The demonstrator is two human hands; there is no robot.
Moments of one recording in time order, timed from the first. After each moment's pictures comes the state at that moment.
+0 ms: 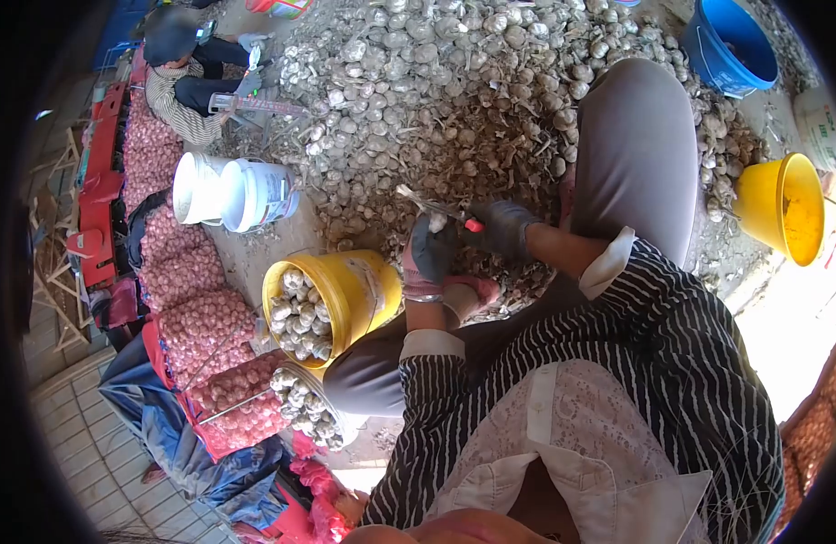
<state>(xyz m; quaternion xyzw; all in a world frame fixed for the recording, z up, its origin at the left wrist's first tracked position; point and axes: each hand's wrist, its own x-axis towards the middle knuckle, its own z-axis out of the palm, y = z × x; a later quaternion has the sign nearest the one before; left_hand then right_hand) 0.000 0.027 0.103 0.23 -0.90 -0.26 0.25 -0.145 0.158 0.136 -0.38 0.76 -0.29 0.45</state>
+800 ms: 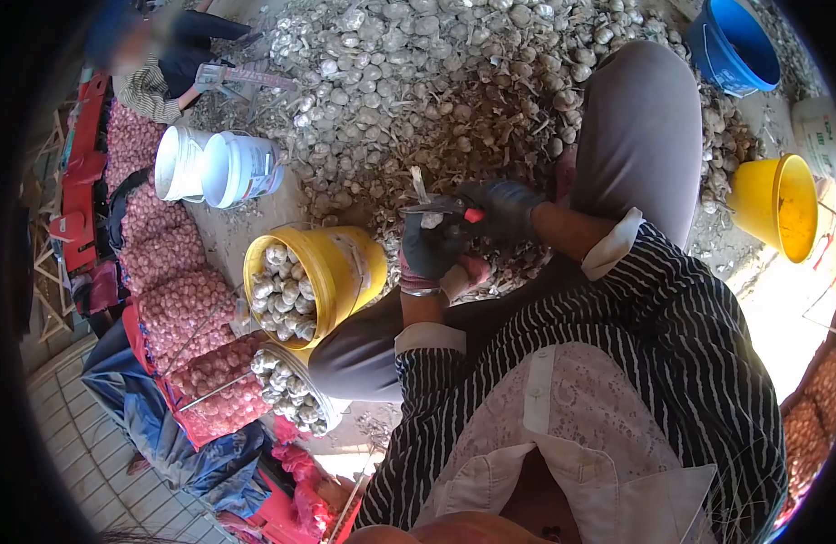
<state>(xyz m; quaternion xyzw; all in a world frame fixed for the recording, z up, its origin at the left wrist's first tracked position) 0.018 0.053 0.126 0.17 -0.69 -0.66 0.23 -0.136 0.167 0.132 -0.49 0.74 -0.26 0.38</state>
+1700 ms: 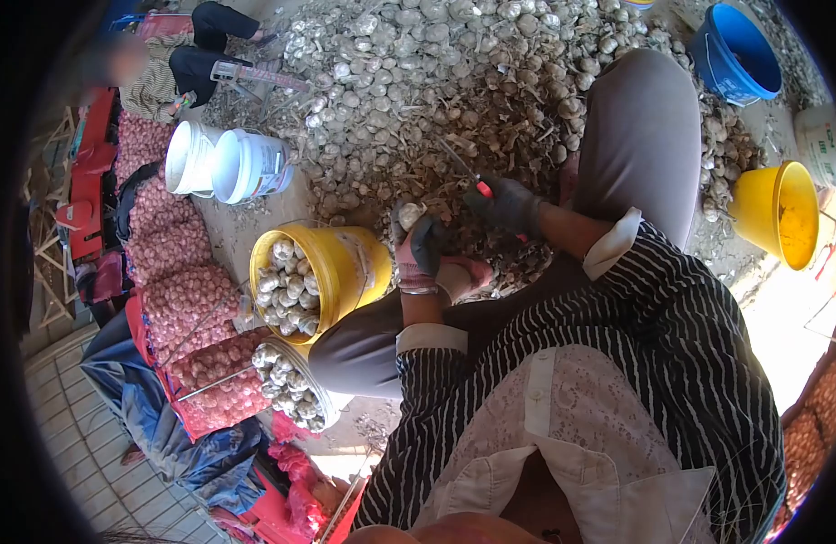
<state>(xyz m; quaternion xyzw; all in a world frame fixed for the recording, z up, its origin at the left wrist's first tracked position) 0.054 0.025 0.054 0.37 -0.59 -0.66 0.28 -0.130 0.163 0.105 -0.14 0.64 -0.48 0.58</state>
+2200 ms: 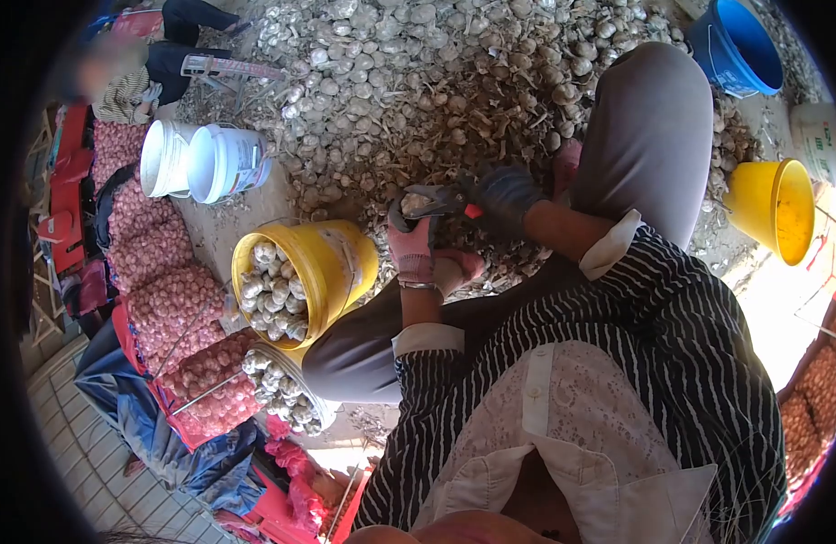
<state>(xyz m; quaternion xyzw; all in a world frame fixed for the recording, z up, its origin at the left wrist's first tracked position) 0.031 0.033 0.084 0.47 -0.75 -0.42 0.19 -0.136 0.163 0.126 -0.57 0.78 -0.10 0.22</state>
